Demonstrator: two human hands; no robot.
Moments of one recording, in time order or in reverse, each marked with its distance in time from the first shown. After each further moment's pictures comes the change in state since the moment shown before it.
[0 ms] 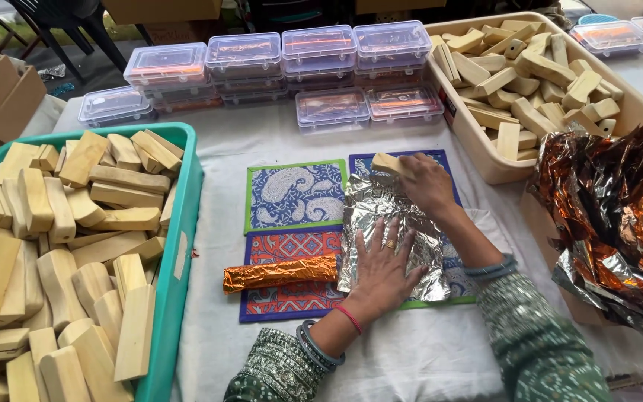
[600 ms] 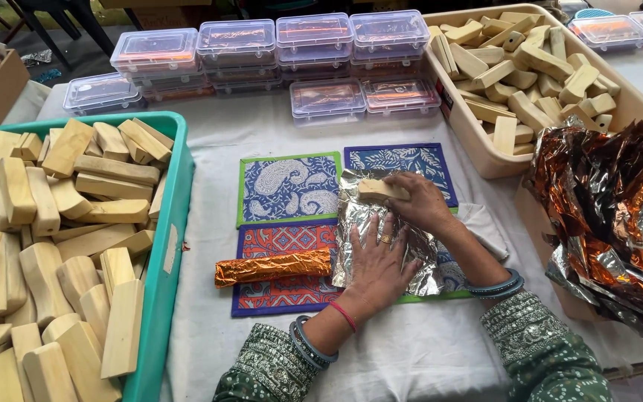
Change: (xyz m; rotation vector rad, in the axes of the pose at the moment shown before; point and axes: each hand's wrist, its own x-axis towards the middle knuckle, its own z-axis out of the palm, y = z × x) left_hand 0.000 0.004 0.003 0.052 -0.021 -0.020; right_hand -0.035 0.001 0.006 0.180 -0.134 -0.057
